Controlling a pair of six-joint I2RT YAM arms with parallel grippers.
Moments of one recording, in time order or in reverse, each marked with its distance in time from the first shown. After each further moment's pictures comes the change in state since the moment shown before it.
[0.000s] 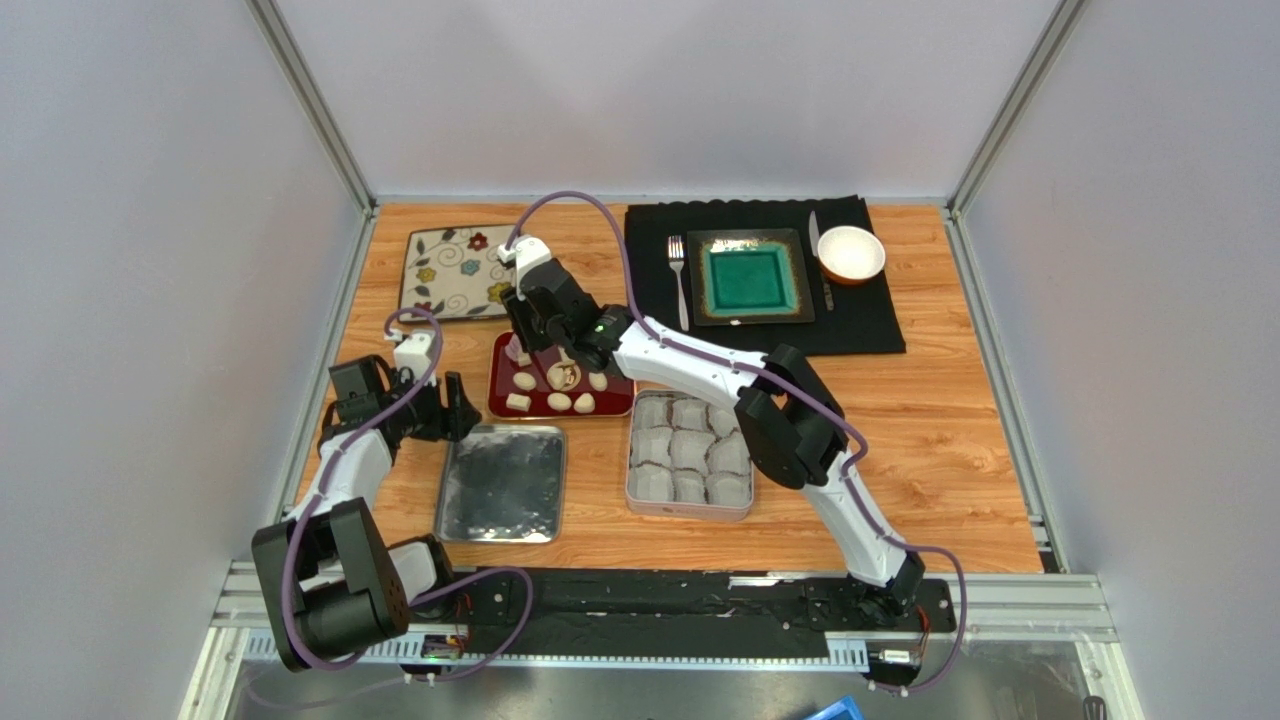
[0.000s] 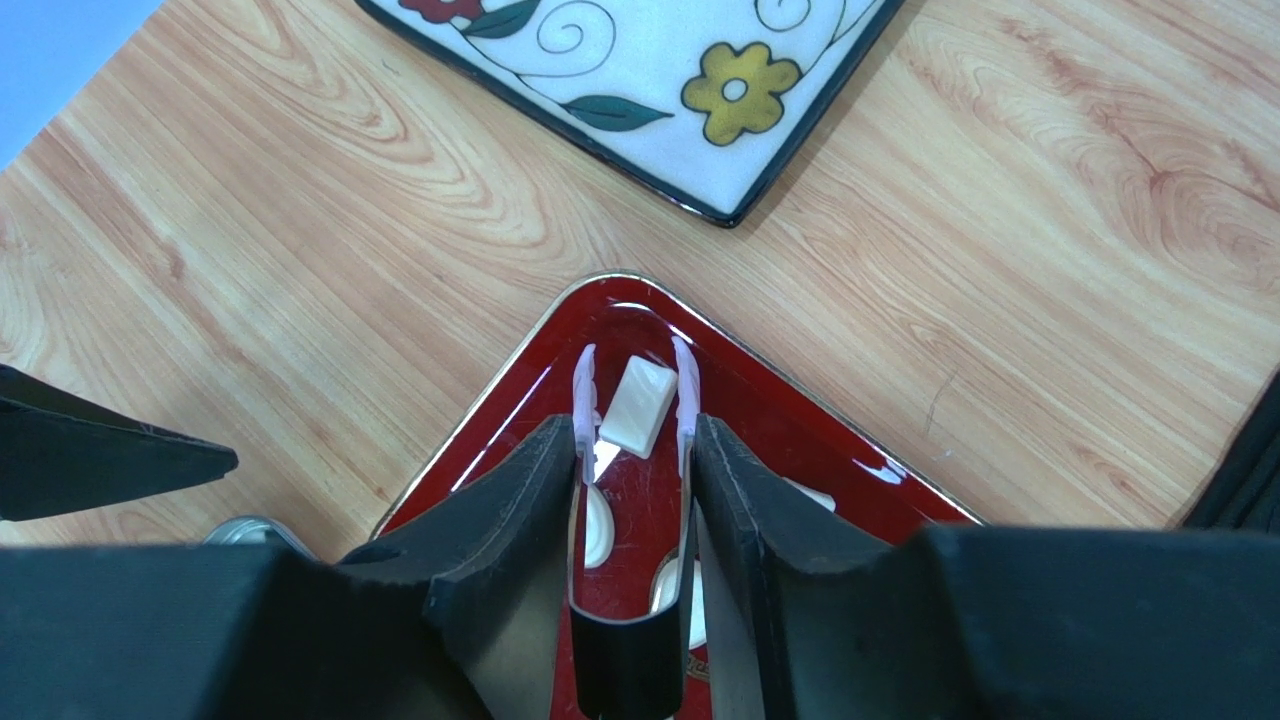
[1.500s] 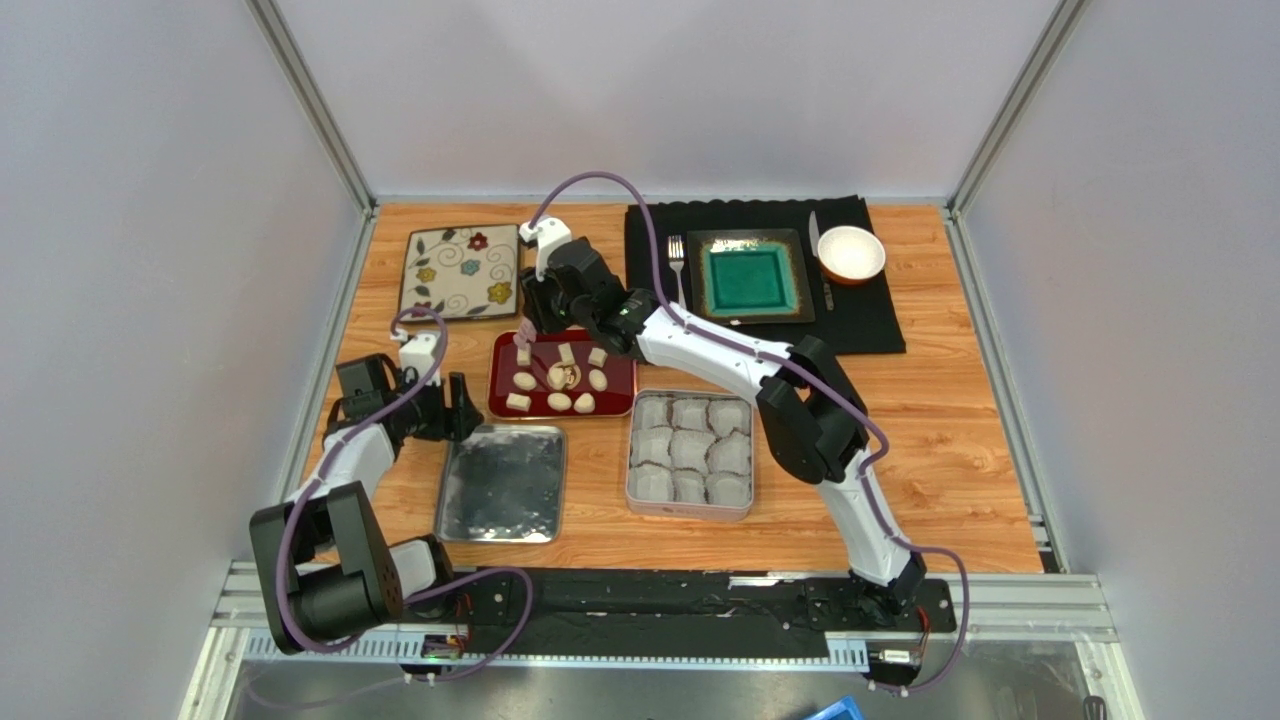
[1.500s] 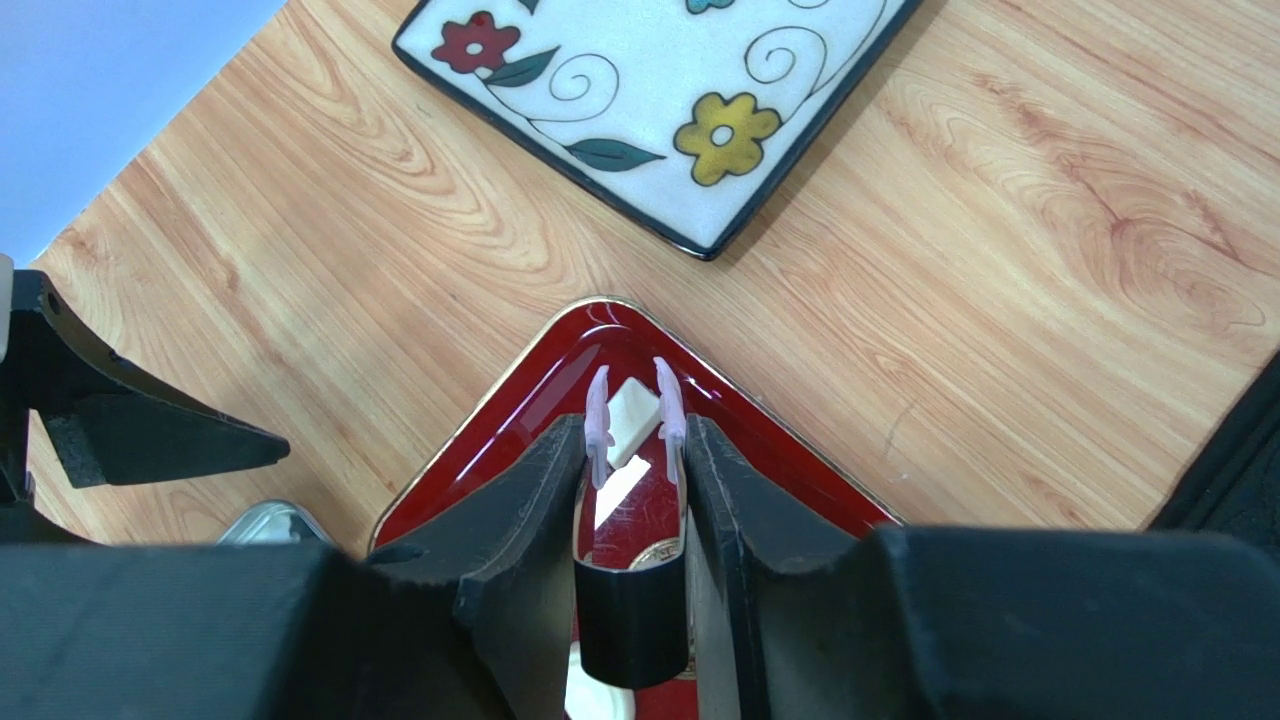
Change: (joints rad) left arm -0.024 0.056 0.000 0.032 -0.030 -0.005; right arm -0.069 -0.072 -0.074 0.053 -0.130 -0.004
